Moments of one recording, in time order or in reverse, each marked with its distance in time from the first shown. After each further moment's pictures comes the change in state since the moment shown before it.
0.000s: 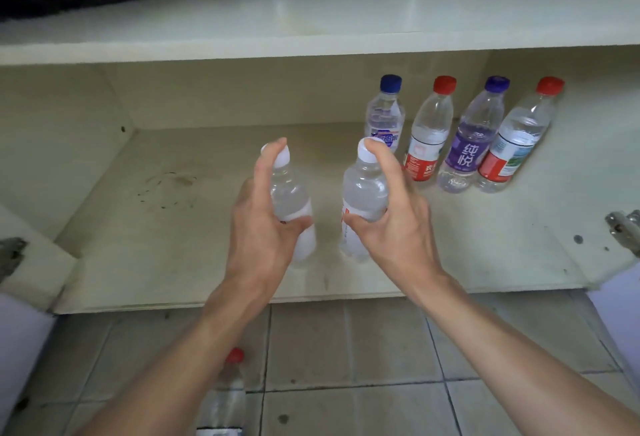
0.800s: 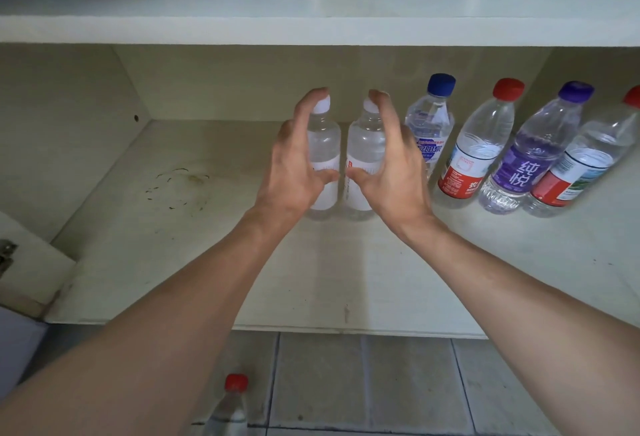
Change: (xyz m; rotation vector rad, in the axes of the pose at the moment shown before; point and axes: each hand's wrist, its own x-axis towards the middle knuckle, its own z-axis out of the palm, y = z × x) left_hand 0.126 -0.041 0.031 0.093 -0.040 0.142; right_hand 0.112 0.044 0.073 -0.119 -0.026 0.009
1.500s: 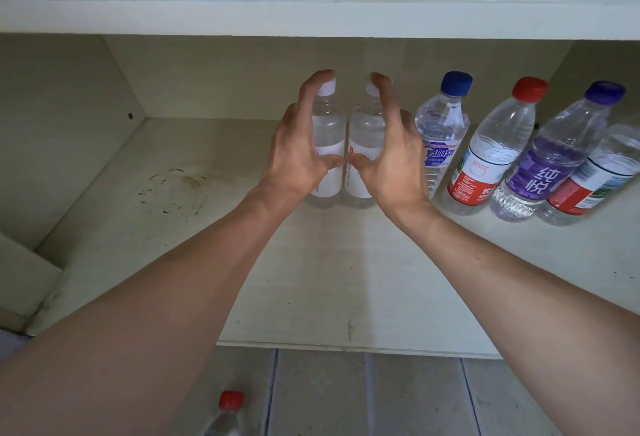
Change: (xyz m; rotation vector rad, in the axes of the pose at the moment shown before) left_hand 0.041 -0.021 0.012 0.010 0.021 0.043; right_hand 0.033 0.009 0.025 0.002 0.075 -0.018
